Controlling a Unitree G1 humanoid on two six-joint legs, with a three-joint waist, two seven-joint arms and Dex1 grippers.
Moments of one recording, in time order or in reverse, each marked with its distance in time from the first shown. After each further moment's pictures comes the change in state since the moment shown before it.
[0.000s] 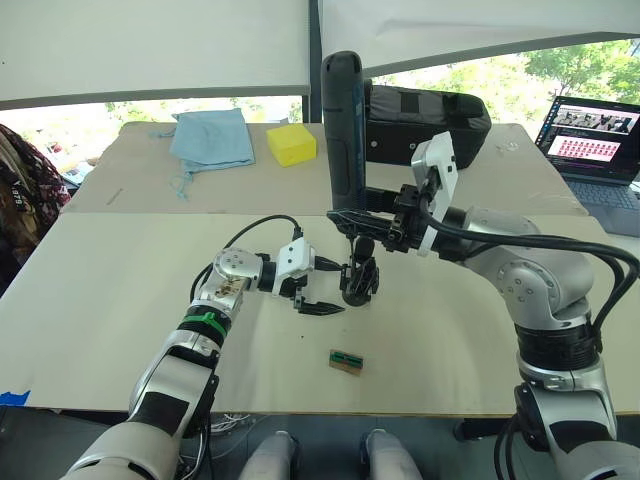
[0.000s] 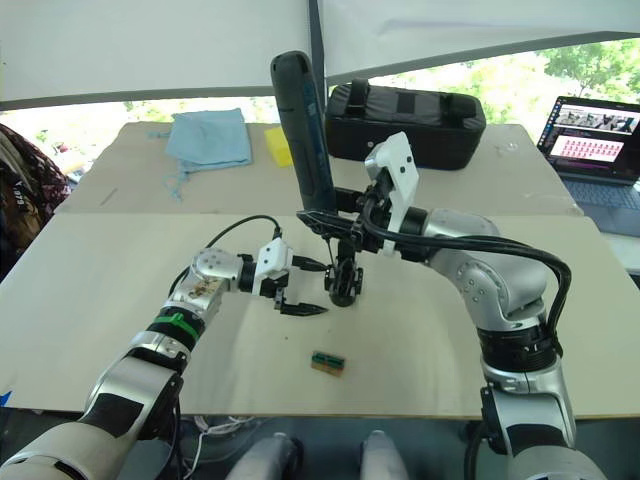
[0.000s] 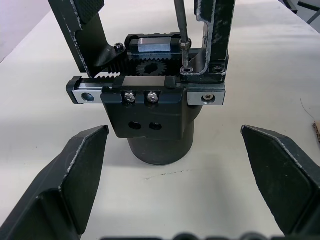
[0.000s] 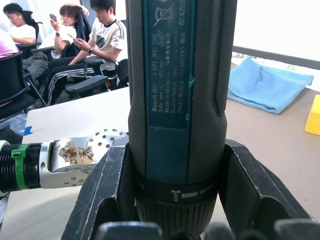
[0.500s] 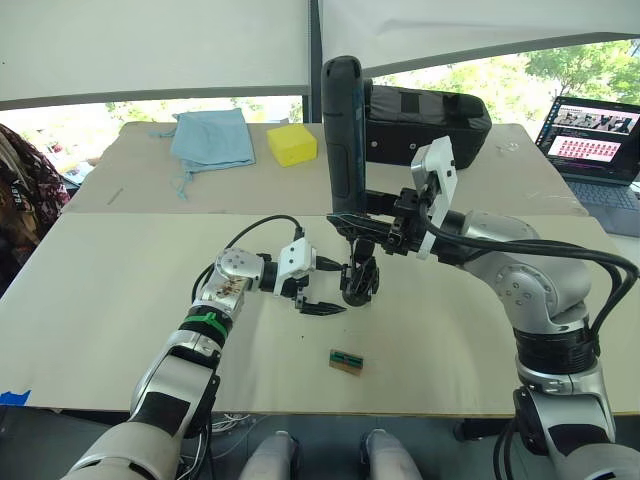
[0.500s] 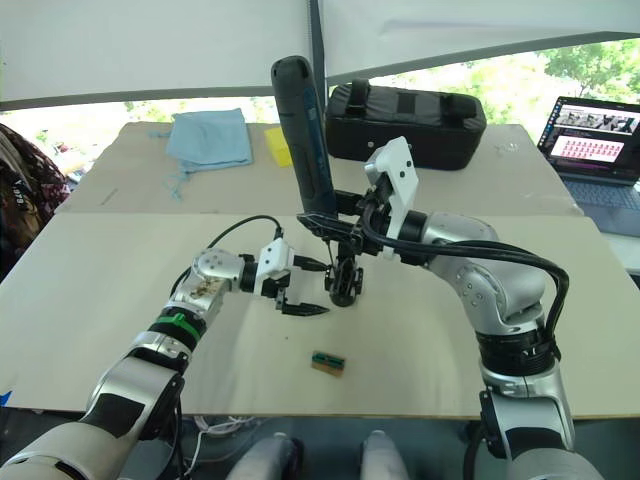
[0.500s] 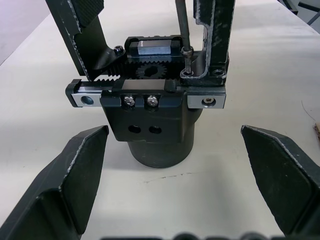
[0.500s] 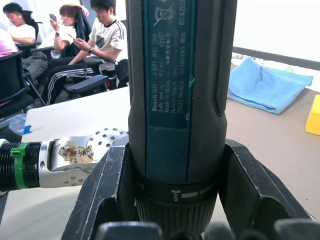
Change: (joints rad) left arm 0.000 -0.007 0.000 0.000 0.001 -0.003 0.006; right arm 0.014 0.004 -0.001 -0.008 -0.019 -0.014 0.010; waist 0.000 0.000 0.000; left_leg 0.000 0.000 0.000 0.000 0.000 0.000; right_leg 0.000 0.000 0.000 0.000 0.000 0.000
